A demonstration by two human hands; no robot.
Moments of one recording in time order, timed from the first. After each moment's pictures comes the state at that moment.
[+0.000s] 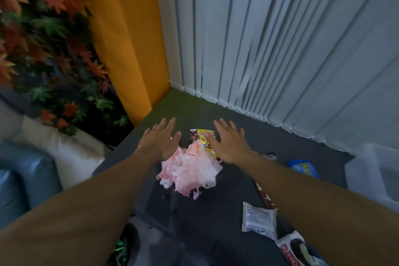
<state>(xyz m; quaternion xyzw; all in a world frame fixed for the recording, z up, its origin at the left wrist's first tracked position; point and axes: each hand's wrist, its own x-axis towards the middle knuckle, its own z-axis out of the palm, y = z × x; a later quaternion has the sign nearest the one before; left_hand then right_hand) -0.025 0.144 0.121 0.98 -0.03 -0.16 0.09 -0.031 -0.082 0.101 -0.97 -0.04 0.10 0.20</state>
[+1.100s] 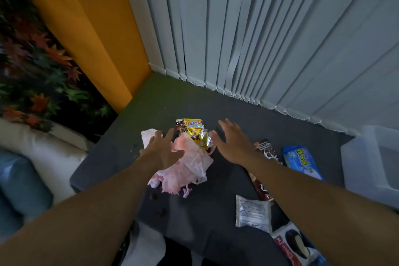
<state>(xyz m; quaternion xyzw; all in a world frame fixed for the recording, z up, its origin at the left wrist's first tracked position) 0.001 0.114 0.035 0.95 -0.03 -0.26 0.14 -0.017 -0.134 0.040 -0.95 0.03 0.15 0.27</state>
